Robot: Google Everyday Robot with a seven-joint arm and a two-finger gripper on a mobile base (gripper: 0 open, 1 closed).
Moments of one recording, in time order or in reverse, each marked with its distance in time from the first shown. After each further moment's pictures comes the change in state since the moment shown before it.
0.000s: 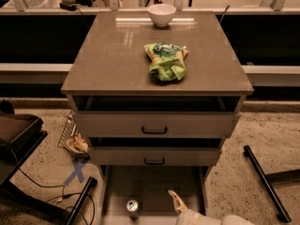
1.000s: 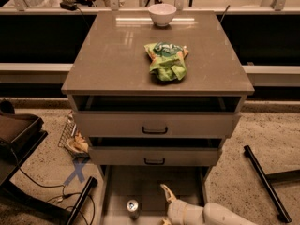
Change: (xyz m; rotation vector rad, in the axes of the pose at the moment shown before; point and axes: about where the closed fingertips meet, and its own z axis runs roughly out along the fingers) arm 0.104 -0.051 0.102 -0.016 -0.074 -0.036
